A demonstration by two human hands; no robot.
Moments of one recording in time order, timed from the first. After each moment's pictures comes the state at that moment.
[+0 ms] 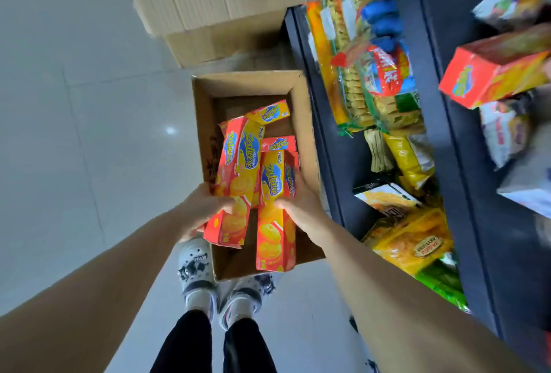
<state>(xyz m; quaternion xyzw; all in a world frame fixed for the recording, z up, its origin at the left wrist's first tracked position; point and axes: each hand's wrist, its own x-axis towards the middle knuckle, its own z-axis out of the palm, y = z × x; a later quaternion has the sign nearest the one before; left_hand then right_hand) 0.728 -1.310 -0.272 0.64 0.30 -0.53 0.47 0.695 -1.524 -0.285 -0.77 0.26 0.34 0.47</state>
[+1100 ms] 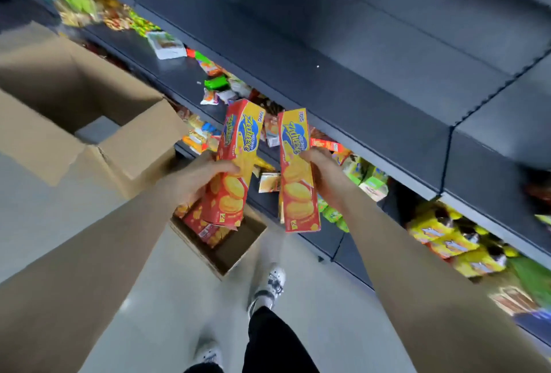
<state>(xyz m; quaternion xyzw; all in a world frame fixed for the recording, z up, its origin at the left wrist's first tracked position) 0.600 -1.273 0.241 0.65 -0.15 -0.53 0.52 0.411 -1.462 0.250 -0.58 0.41 -0.14 0.69</state>
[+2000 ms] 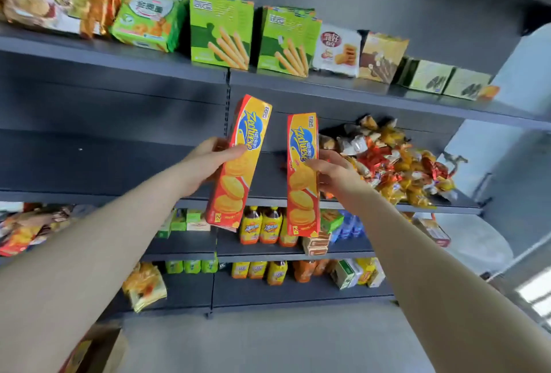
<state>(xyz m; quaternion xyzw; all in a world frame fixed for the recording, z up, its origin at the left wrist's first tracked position) 0.200 -1.498 0.450 0.50 -0.53 -0.51 0.46 -0.084 -1.506 0.459 -0.56 0.50 -0.42 0.51</state>
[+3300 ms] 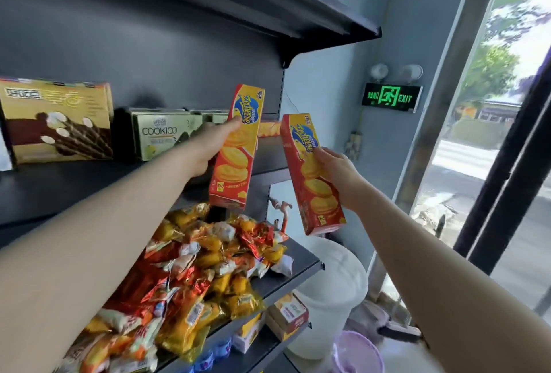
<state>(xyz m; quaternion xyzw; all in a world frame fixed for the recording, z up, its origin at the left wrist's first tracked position) -0.462 -1.875 0.626 0.33 -0.67 -0.54 0.38 -0.671 -1.744 0.597 -0.40 0.59 -0.63 0.30</state>
